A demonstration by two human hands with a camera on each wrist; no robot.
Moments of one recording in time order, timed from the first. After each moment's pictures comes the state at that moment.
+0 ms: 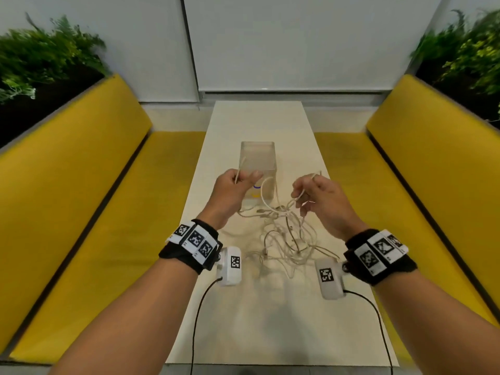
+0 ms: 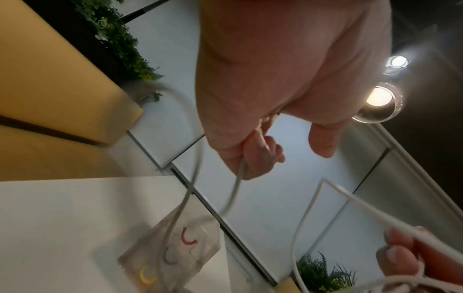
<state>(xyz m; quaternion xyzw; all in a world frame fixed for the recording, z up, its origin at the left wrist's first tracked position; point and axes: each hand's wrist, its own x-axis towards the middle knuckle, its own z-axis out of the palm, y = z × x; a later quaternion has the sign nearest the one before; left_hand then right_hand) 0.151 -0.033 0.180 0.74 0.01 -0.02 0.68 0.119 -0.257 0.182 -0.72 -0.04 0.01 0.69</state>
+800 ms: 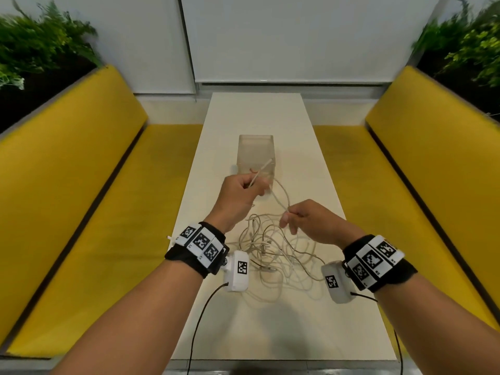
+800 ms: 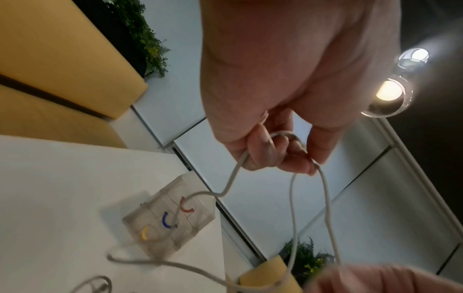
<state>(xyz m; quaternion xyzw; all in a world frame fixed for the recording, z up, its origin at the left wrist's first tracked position) 0.136 -0.051 0.175 0.74 -0.03 -0.03 0.67 0.115 -0.251 0.160 -0.90 -0.11 0.17 0.38</state>
